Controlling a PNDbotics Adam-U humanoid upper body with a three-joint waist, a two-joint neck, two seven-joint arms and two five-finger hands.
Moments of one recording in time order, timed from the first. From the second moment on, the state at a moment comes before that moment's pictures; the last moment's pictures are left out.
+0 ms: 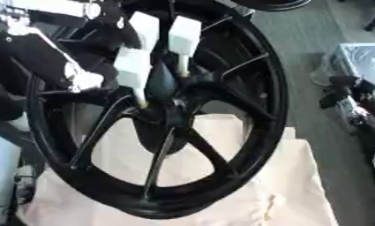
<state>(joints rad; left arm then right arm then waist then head) -1.22 0.71 -0.70 -1.70 -0.16 0.14 -0.87 0.05 -0.31 -0.34 -1.79 -0.15 -0.23 0.29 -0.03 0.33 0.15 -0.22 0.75</state>
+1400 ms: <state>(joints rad) -1.21 0.71 -0.68 -1.74 -0.16 0.11 -0.87 0.04 -0.30 -0.34 -1.78 -0.13 -0.22 0.29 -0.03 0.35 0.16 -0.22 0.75</state>
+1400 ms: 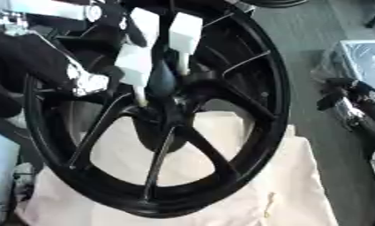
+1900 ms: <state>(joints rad) -1.21 0.71 -0.67 -1.76 -0.16 0.12 -0.86 0.04 -0.30 -0.34 -1.78 -0.12 -0.22 0.29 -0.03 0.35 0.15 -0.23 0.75</state>
